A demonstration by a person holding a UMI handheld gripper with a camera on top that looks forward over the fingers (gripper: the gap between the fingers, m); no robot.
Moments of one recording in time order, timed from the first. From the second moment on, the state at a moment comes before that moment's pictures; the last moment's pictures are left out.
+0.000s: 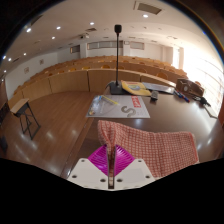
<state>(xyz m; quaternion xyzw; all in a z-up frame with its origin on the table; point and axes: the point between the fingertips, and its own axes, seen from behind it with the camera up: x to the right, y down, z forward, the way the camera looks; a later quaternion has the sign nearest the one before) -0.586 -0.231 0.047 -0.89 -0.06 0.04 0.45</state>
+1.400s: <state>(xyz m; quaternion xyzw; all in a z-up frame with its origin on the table) -0.339 -0.403 0.185 -0.87 0.02 -0.06 0.48</state>
